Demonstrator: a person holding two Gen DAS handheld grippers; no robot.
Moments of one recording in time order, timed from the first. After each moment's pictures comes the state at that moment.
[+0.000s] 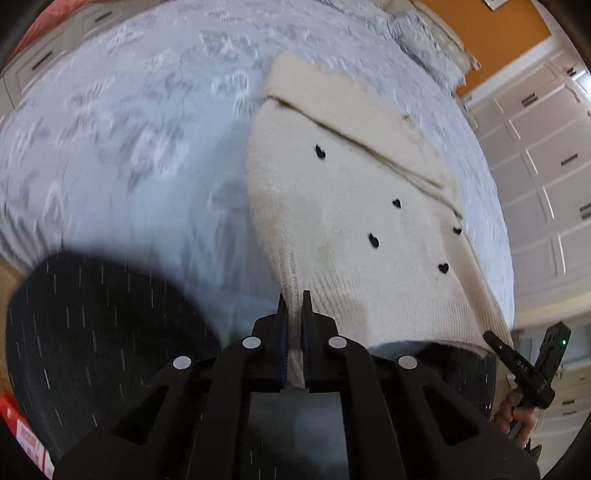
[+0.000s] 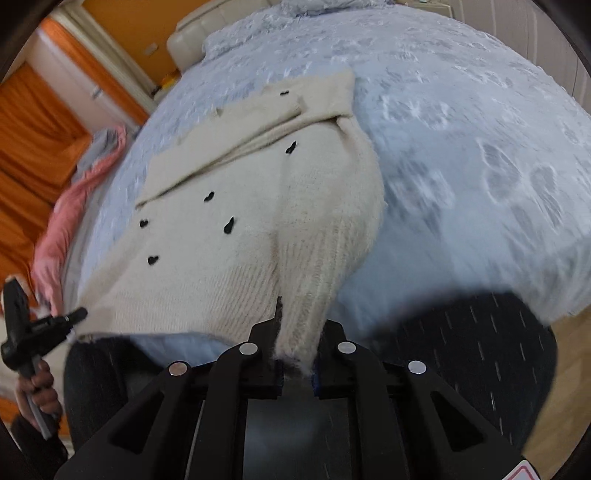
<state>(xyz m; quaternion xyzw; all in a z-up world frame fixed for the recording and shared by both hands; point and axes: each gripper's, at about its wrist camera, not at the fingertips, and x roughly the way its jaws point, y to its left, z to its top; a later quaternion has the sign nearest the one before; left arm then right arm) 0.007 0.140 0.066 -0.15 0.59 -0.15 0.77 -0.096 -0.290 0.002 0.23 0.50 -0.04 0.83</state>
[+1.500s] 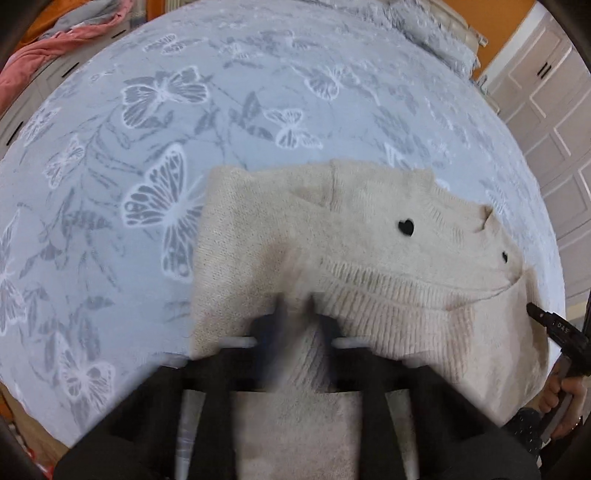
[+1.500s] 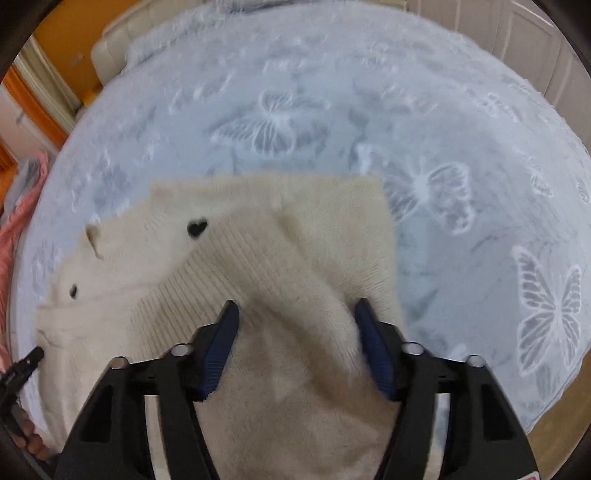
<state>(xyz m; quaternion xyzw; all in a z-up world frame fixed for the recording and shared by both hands) 0.227 0.062 0.005 -0.05 0.57 -0.13 0.81 0.128 -0.363 -0.054 0.21 0.51 -0.15 0.82</state>
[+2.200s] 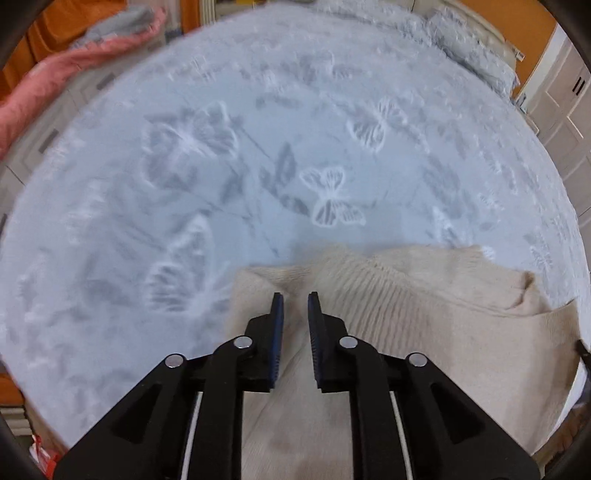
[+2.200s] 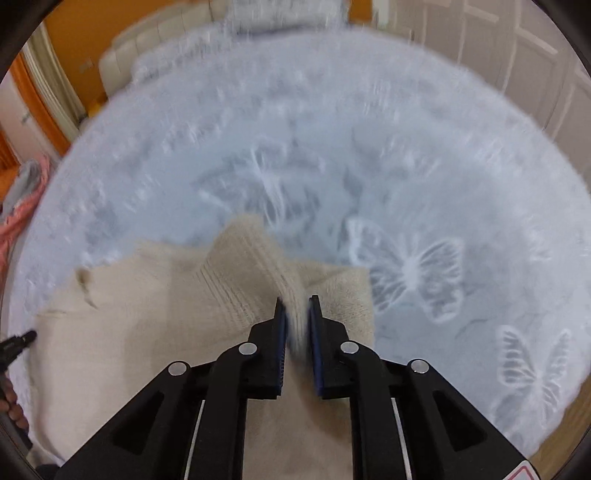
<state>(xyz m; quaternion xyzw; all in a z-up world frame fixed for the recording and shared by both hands) 0.280 0.057 0.031 -0.03 0.54 -0.04 0.84 0.128 -0.375 0.003 0.15 0.41 -0.20 0.87</state>
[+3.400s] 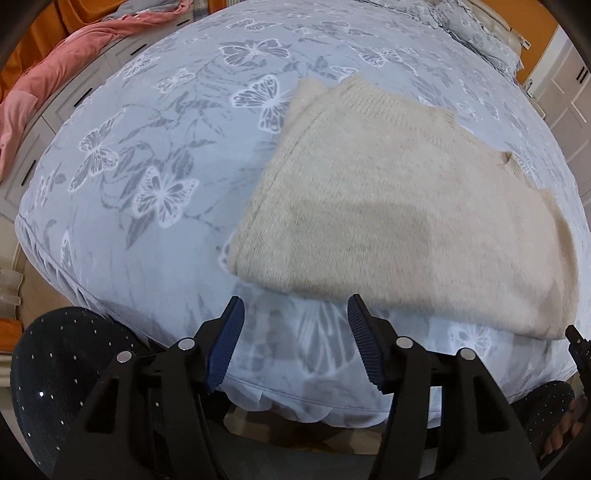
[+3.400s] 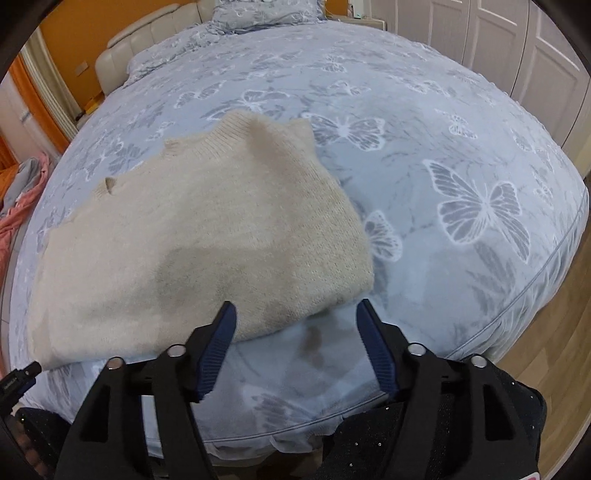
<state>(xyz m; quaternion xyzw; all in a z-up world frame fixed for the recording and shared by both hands) 0.080 0.082 0.014 -0.04 0.58 -0.01 0.82 -0.016 -0.333 -0.036 0.20 0.47 -0.21 0.84</state>
